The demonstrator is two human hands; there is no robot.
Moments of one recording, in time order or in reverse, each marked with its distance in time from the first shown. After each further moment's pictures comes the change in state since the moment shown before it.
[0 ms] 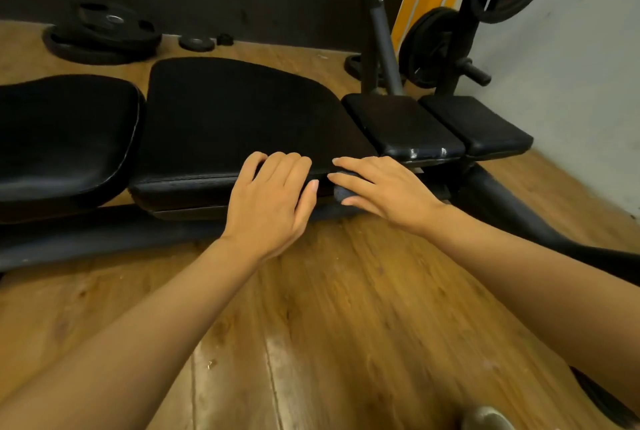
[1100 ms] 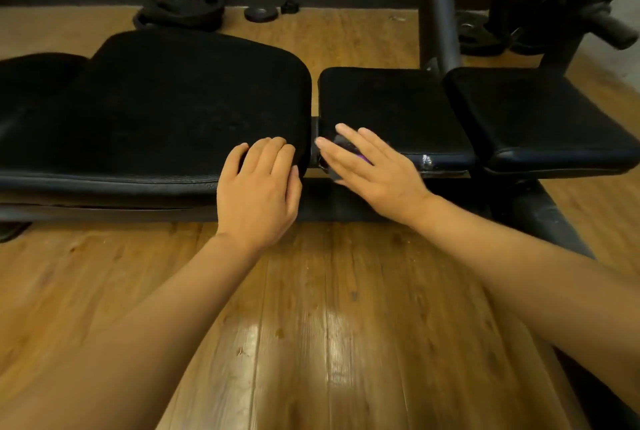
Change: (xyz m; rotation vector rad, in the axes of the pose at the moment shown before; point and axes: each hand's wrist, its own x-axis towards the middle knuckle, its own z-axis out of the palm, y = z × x) left_hand 0.087 0.117 0.150 0.414 -0.105 -0.291; right_hand -0.063 0.186 0.122 -0.126 0.491 -0.258
